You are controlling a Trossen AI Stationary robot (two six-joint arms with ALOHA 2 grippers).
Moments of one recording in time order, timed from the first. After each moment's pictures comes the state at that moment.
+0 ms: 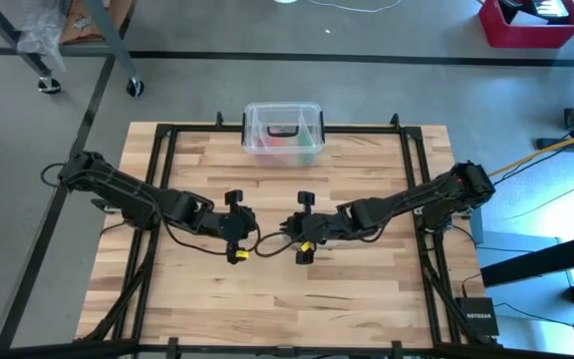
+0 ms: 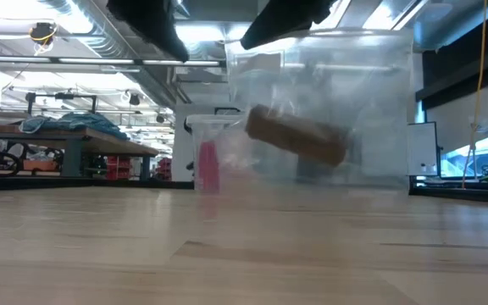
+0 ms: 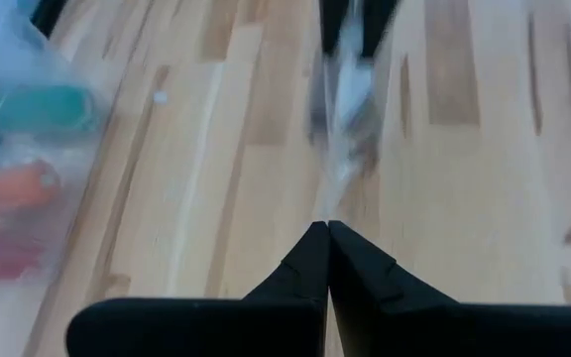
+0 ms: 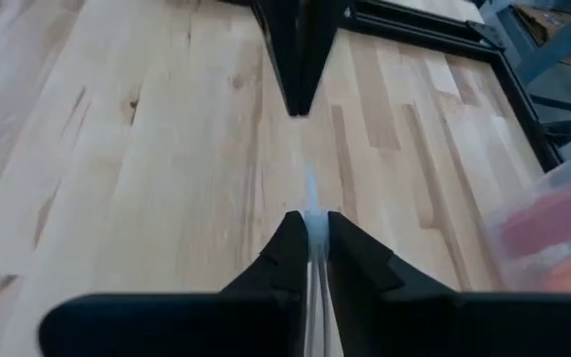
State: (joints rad) left arm -0.33 1.37 1.10 -0.59 -0.43 -0.23; right arm 0.27 1.67 1.27 -0.27 0.37 0.00
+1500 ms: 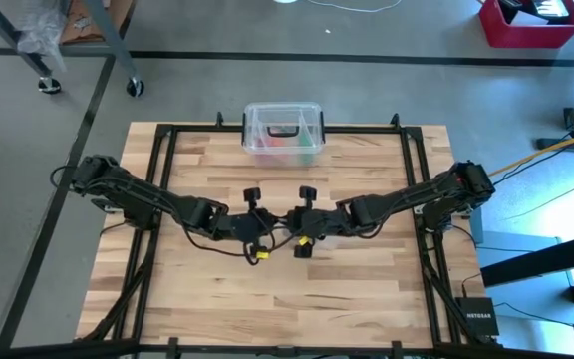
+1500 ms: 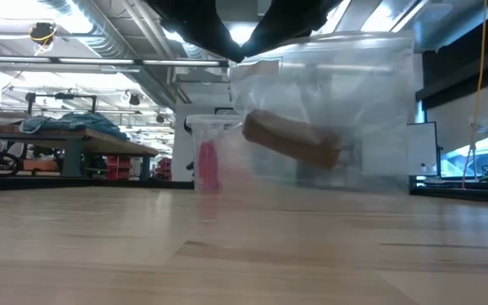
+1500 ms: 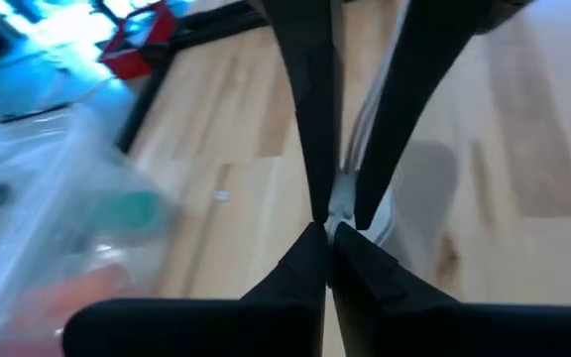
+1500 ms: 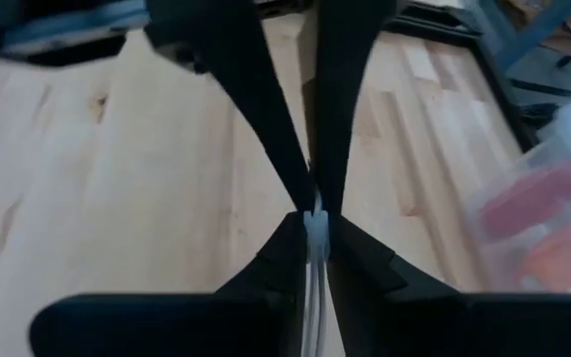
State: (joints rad) left arm -0.28 1.50 1.08 -0.24 -0.61 0.00; right arm 0.27 1.67 1.27 -0.29 0.38 0.03
